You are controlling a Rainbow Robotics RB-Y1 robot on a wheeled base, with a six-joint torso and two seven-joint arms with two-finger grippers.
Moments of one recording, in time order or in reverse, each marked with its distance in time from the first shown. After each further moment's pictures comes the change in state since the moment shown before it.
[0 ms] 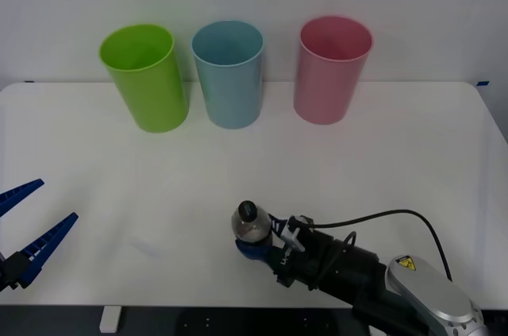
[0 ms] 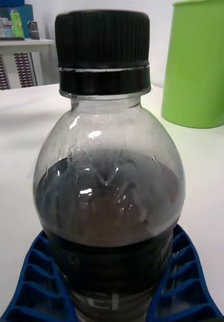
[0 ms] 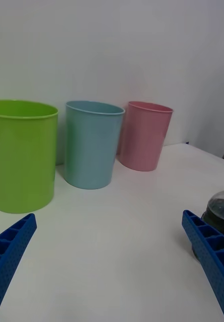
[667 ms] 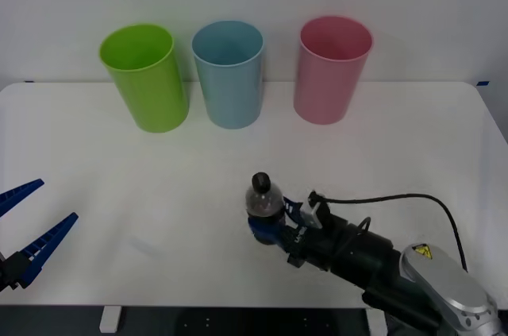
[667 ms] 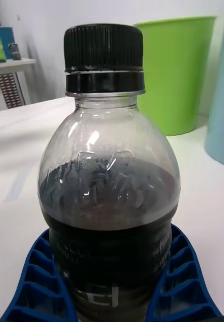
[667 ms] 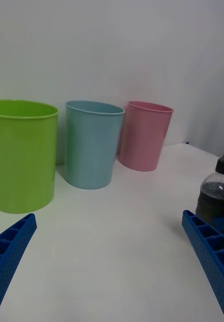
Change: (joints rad) right arm 0.004 0.004 -0.104 -0.029 0.002 -0.032 -0.124; left arm 0.000 0.000 0.000 0.000 0.000 0.000 0.000
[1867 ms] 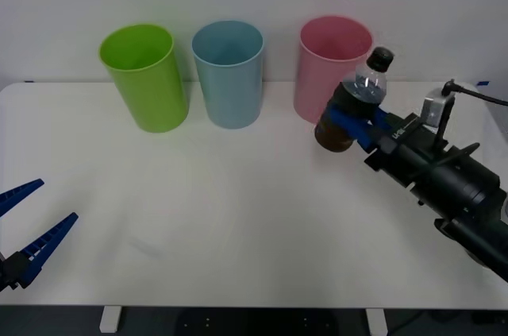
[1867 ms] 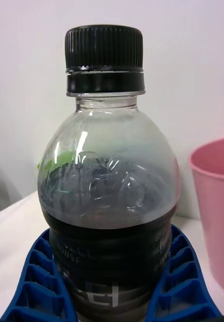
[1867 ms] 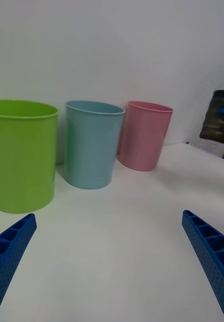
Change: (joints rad) right arm 0.011 -0.067 -0.406 -0.288 0.001 -0.006 -0.527; left arm 0.000 0.000 0.000 0.000 0.000 0.000 0.000
